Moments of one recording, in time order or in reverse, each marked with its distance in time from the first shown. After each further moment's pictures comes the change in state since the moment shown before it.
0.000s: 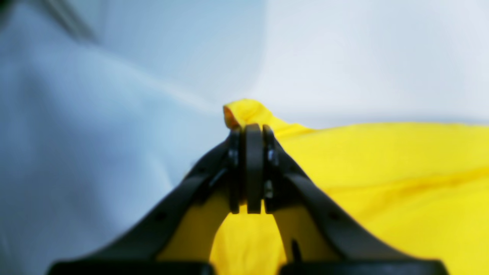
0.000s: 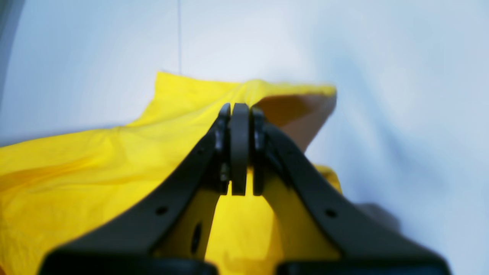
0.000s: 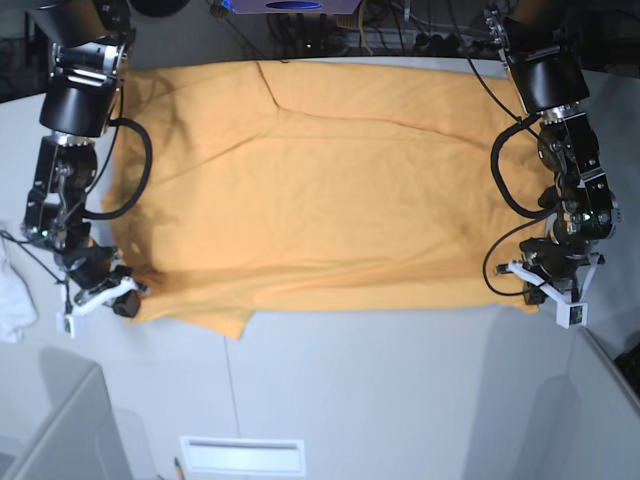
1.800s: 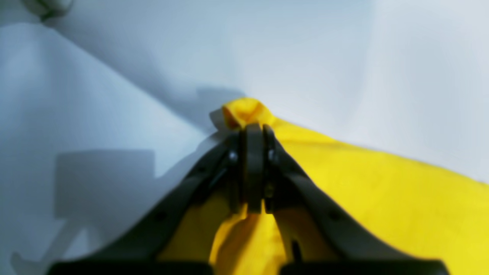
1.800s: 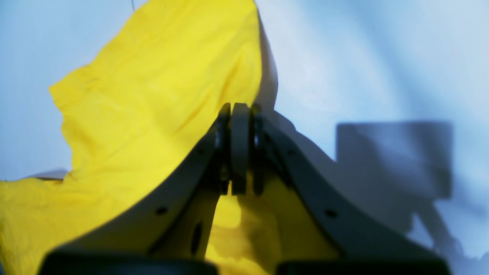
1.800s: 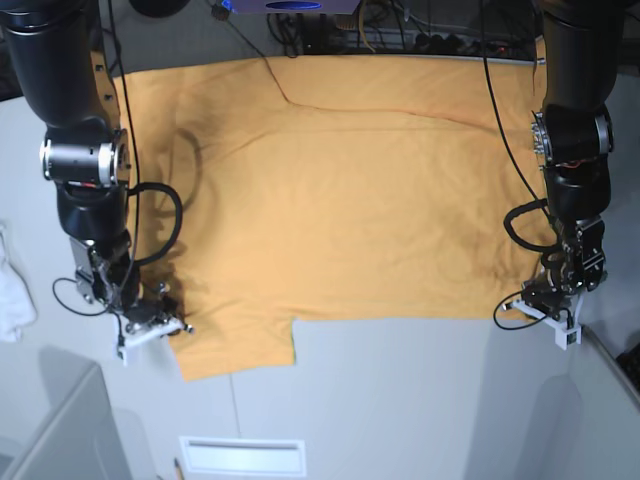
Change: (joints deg) left arm -27.7 -7.3 14.5 -61.7 -0.5 0.0 -23.6; right arm 27.1 -2.9 -16.4 -53.4 -0.6 -0.3 19.6
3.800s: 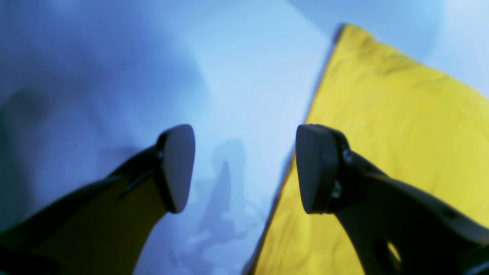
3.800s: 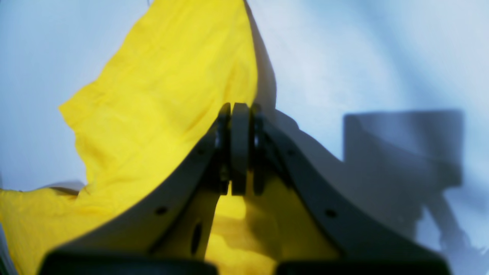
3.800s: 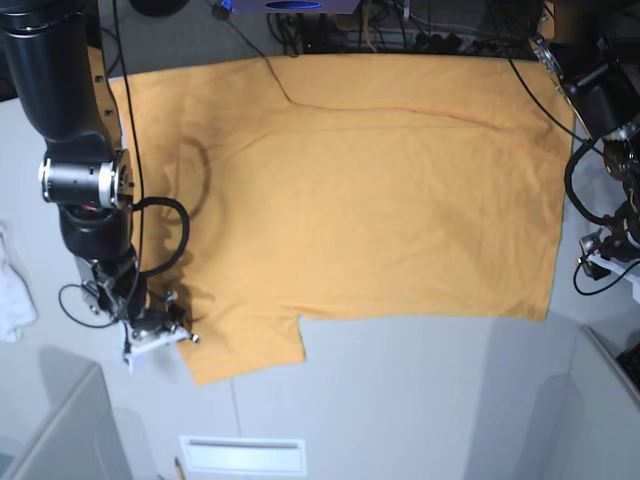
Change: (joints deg) left arm 21.8 -4.0 -26.5 43.8 0.1 -0.3 33.4; right arm 5.8 -1.4 0.0 -9.9 0.3 0.0 1.3
